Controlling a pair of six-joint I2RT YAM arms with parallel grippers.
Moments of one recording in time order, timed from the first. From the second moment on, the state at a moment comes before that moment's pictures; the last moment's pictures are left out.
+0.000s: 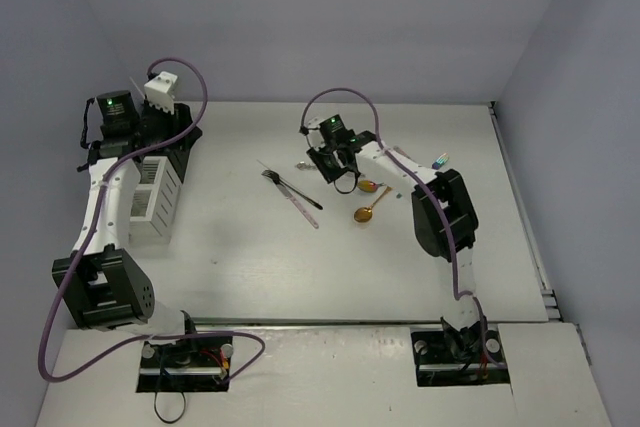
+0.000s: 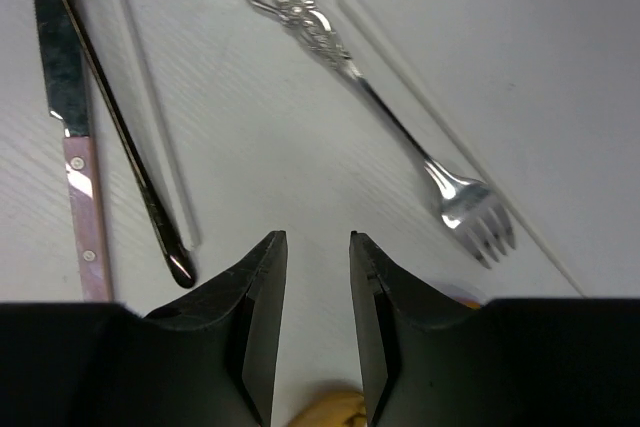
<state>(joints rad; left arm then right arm) 0.18 1.48 1.40 -0.44 0.62 0.26 0.58 2.11 1.68 -0.52 0.01 -0.13</state>
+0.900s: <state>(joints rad) 0.15 1.45 1.30 -0.46 0.62 0.22 0.69 2.27 1.82 -0.54 0.01 -0.12</state>
